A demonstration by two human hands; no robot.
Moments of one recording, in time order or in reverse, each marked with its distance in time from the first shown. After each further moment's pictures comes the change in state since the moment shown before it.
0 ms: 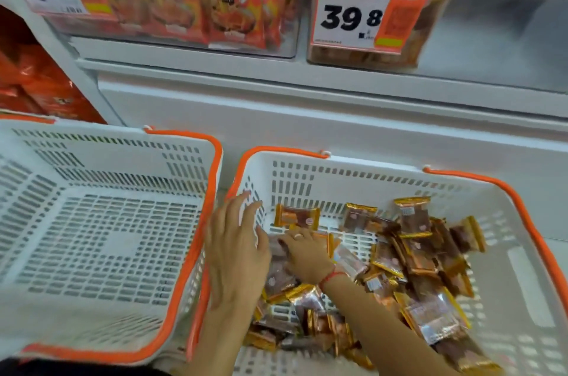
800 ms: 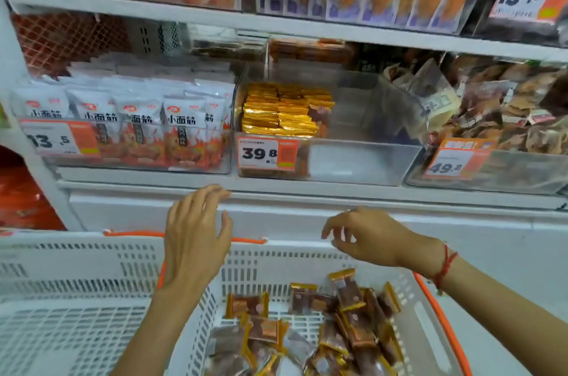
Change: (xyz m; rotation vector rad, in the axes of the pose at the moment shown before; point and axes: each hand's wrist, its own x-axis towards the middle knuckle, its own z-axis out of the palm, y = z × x) left_hand 0.100 0.066 -0.091 -0.126 0.399 0.380; right_hand -0.192 0.064 -0.306 -0.152 0.345 -0.059
